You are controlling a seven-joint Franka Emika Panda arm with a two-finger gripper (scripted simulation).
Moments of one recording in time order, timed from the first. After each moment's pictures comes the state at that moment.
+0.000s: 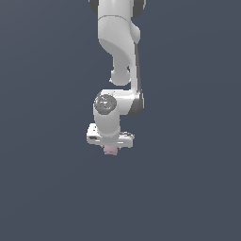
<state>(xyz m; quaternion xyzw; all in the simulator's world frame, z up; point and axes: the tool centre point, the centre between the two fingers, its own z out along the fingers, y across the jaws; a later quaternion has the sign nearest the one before) 0.032 -0.046 0.064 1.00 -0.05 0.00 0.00</state>
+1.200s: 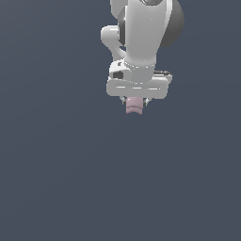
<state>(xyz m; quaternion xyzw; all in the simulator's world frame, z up) -0.039 0.054 0.286 1.00 -0.05 0.00 0.00</state>
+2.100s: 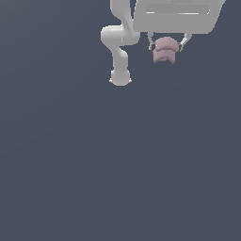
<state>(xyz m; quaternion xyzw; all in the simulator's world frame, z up) -0.089 0.132 0.459 1.00 -0.05 0.00 0.00</state>
